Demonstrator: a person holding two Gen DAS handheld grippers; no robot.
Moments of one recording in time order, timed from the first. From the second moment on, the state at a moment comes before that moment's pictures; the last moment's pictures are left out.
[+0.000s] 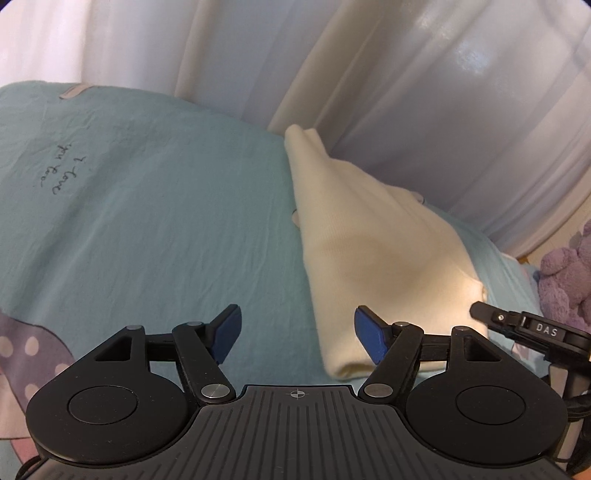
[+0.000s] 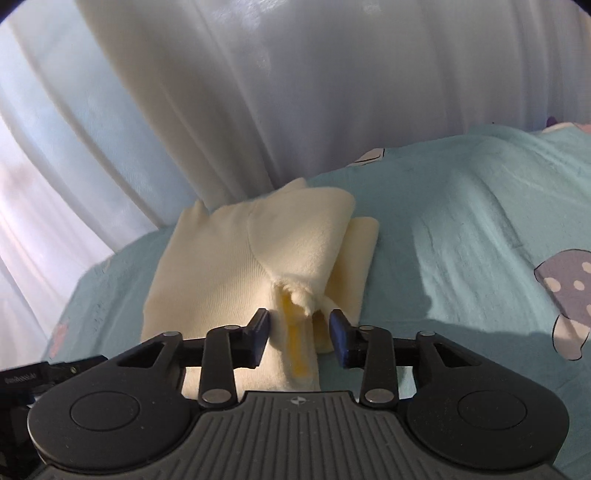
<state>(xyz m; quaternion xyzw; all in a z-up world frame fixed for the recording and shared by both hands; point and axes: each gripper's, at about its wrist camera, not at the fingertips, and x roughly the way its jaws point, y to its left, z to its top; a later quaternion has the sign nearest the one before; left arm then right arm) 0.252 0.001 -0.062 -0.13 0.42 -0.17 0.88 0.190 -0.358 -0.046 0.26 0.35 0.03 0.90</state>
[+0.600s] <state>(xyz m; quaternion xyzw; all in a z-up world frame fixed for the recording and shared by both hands) 0.339 -0.031 -0.087 -0.21 0.45 -0.22 0.84 0.227 -0.404 -0.081 0.38 0.34 0.04 0.86</state>
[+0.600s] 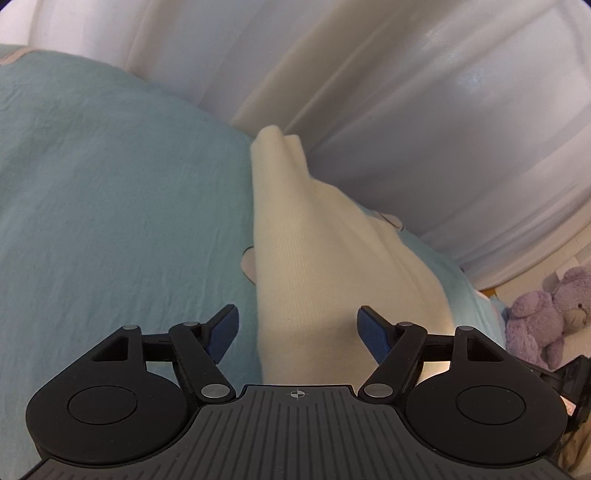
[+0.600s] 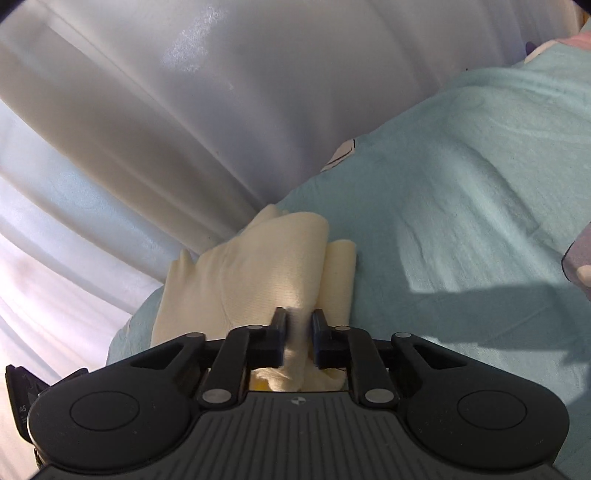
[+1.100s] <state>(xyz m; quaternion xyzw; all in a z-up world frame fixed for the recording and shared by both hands) 0.359 -0.037 -0.109 -0.26 0.47 -0.24 0.81 0.281 -0.412 -0.101 0.43 0.38 0.14 0.81</state>
